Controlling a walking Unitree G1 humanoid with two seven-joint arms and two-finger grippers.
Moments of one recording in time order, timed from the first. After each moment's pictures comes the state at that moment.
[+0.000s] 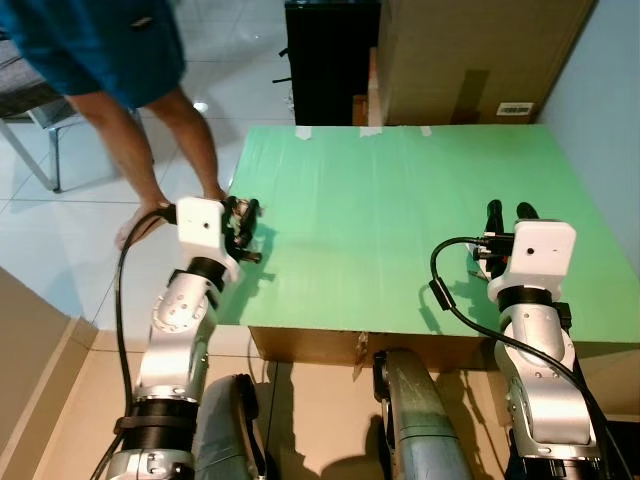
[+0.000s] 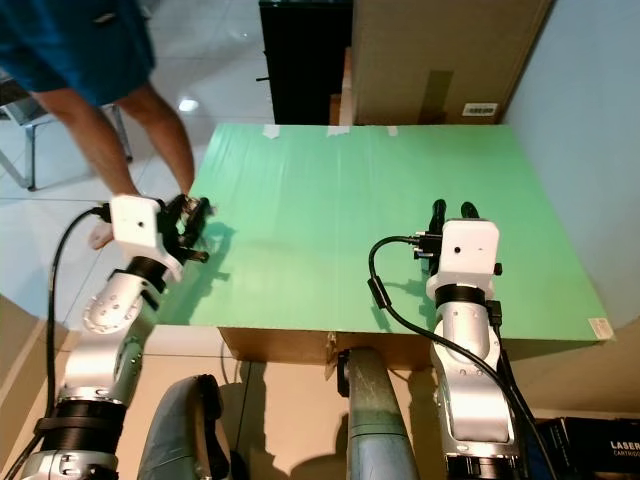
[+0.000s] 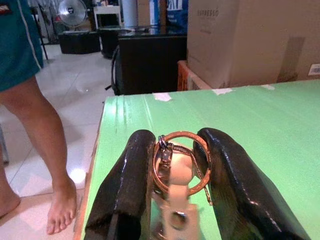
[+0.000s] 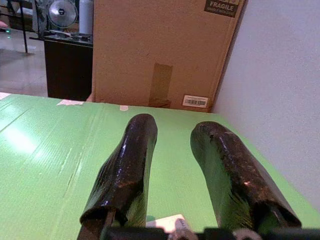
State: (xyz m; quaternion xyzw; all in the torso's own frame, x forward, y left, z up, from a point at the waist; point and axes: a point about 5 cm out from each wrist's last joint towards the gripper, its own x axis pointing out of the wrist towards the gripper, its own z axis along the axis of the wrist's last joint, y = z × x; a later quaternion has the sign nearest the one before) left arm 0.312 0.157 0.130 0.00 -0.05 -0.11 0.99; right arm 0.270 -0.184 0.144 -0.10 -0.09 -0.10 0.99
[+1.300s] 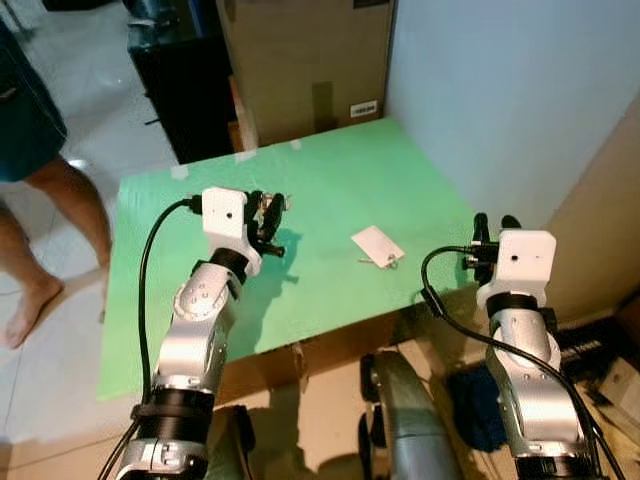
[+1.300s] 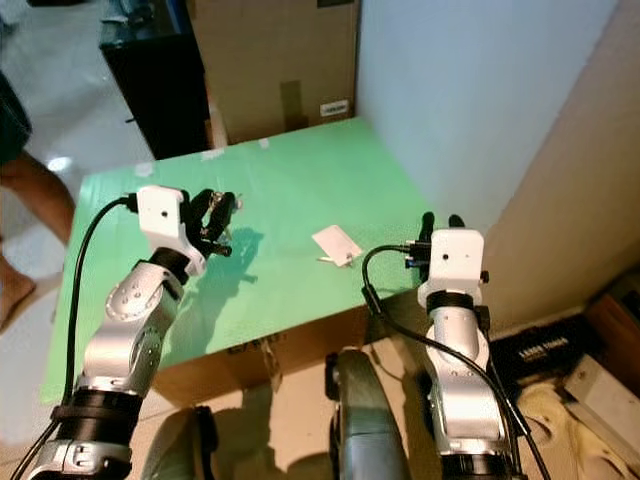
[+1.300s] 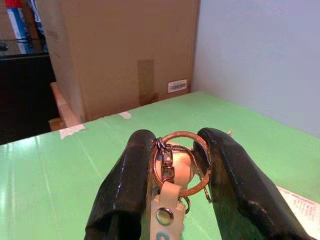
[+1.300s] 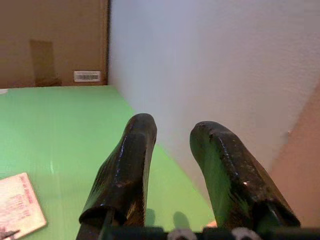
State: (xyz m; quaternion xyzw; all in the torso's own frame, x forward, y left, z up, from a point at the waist) left arm 0.319 0.133 0.138 -0.03 -0.05 -0.14 0.99; right arm 0.274 -0.180 0.128 -0.10 -0.06 -0.08 0.99
